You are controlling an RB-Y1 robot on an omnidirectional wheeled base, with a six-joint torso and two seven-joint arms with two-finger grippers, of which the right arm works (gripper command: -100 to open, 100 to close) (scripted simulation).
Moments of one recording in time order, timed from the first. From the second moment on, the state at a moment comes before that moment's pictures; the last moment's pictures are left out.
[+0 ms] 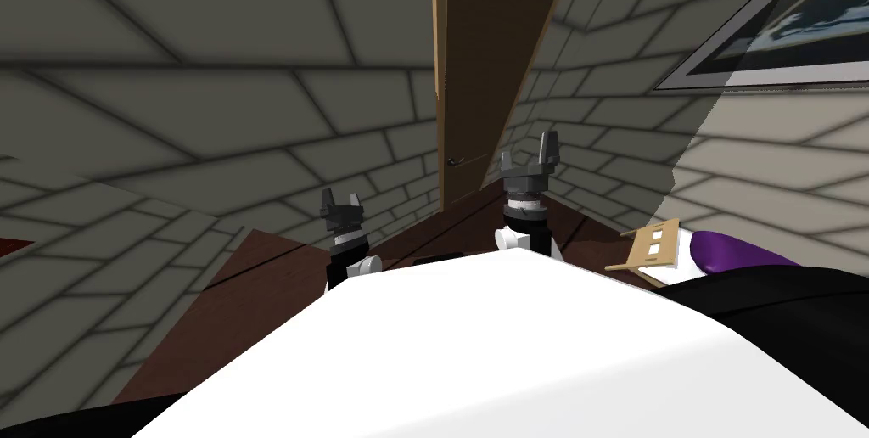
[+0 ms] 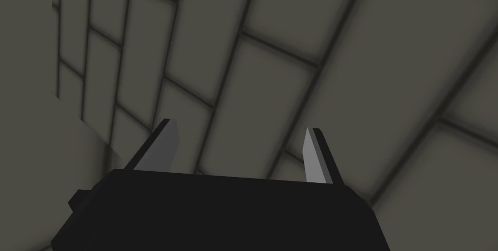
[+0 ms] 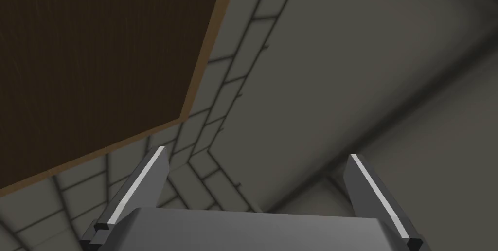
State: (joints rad) arm 0.50 0.01 0.00 -2.38 0.09 -0.53 -0.14
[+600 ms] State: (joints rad) arm 0.45 -0.04 -0.01 -2.22 0.08 -0.54 -0.16
